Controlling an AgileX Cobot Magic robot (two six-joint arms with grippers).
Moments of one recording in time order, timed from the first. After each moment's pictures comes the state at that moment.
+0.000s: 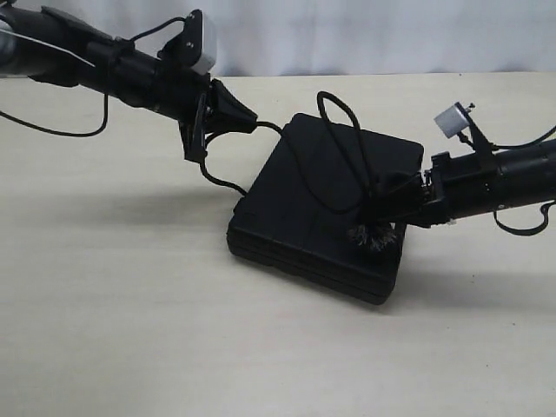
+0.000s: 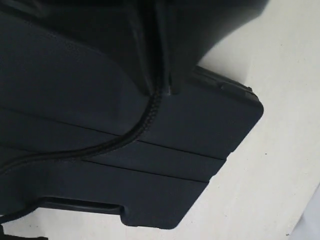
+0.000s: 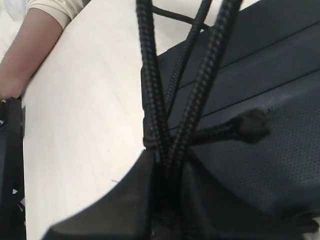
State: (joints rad) left arm -0.07 2.16 -1.50 -1.25 0.96 2.11; right arm -0.12 1.89 -0.89 1.30 1.16 -1.74
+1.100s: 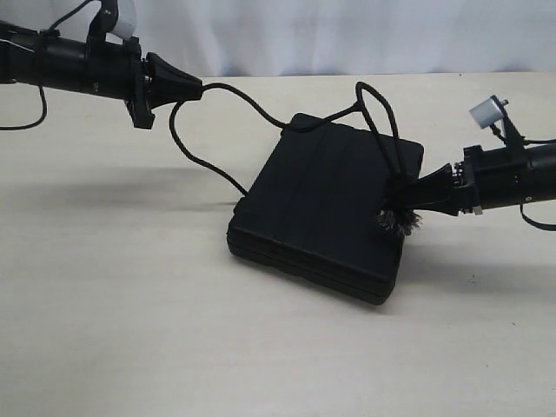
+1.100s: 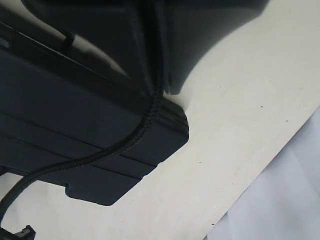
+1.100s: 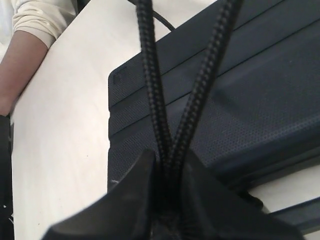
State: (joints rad) left arm 0.13 2.20 -1.50 -1.42 1.09 2.11; right arm -0.24 1.95 -0.95 1.27 1.21 -1.73
